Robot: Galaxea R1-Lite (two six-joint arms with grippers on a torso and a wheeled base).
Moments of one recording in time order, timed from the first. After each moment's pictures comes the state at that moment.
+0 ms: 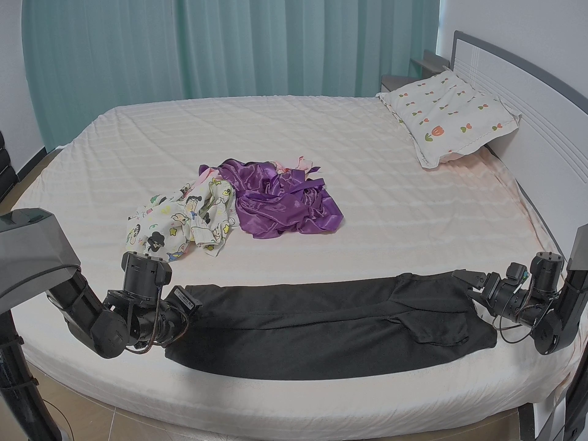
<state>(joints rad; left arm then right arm) -0.29 2.03 -0.59 -0.71 0.05 -1.09 -0.11 2.12 -0.30 -1.46 0.53 0.67</state>
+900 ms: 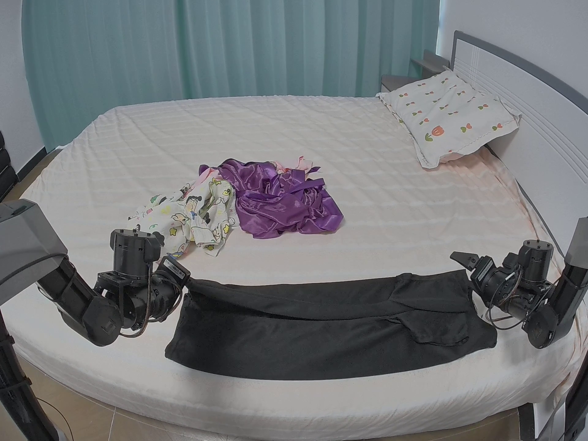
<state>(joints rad) -0.27 1.98 -0.64 -0.78 0.12 -1.13 0.02 2.05 -0.38 -1.33 0.19 0.82</state>
